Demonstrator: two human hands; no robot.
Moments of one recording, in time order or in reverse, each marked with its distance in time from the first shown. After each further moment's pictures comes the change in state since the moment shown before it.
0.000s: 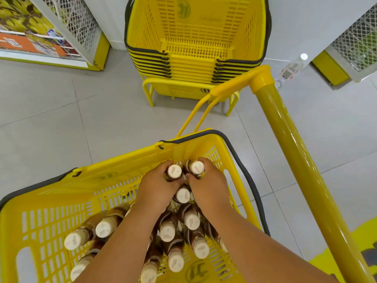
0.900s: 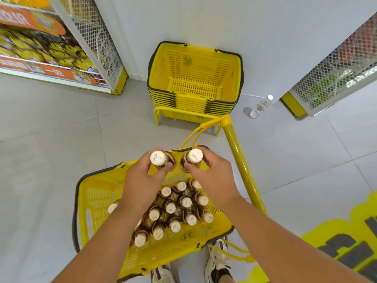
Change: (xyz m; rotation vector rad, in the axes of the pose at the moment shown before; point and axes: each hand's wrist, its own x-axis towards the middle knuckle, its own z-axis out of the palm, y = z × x) left_hand -0.121 0.081 -0.131 -0.282 0.200 0.289; right_hand -0.103 -0.108 -0.119 0.170 0.019 -0.357
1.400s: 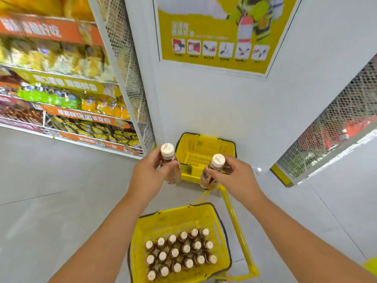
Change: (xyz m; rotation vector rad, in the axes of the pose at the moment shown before) left_hand -0.053 0.284 -0.206 -0.131 0.076 0.231; right_hand -0.065 -0.304 -0.148 -0.050 0.018 -0.237
